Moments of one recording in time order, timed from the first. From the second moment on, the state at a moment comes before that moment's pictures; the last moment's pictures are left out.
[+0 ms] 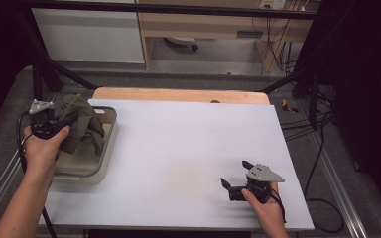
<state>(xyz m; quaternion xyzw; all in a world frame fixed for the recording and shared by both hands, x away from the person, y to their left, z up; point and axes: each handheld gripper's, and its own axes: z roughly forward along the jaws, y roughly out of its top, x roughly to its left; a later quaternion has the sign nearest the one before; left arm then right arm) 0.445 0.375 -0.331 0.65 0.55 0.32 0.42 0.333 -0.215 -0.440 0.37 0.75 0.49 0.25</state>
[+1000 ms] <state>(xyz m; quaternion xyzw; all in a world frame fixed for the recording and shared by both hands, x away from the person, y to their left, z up) 0.435 0.363 -0.280 0.59 0.52 0.33 0.52 0.333 -0.215 -0.440 0.37 0.75 0.49 0.25</state>
